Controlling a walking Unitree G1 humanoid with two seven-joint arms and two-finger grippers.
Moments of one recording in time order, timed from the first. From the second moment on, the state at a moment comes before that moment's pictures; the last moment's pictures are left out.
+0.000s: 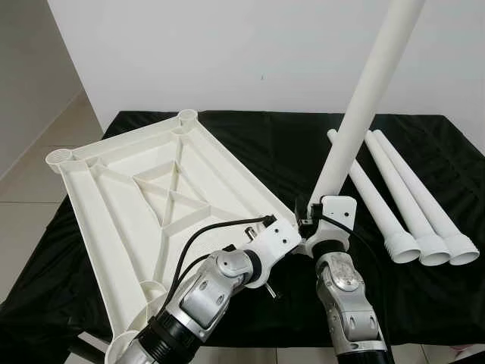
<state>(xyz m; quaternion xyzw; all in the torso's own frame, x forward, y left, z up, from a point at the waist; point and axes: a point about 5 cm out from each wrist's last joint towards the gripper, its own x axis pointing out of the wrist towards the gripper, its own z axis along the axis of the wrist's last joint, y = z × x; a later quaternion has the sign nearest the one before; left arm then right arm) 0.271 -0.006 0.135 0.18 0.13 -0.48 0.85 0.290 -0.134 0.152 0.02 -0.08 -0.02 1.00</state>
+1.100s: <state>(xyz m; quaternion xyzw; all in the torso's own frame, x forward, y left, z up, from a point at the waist) 0.272 -0.005 0.133 0.19 0.13 -0.49 0.84 0.300 -0.184 0.163 -0.05 -0.05 0.29 0.96</state>
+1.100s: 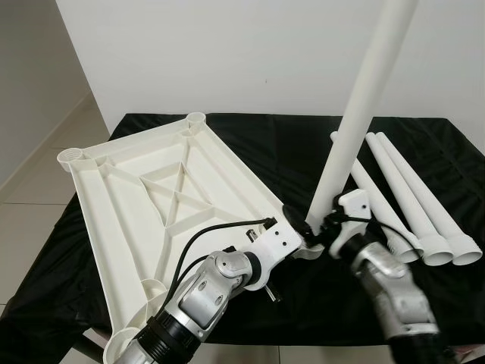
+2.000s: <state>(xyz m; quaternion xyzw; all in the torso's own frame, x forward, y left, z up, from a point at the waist) 0.271 -0.005 0.133 0.19 0.13 -0.49 0.84 0.310 -0.203 0.158 -0.05 -0.02 0.39 0.92</state>
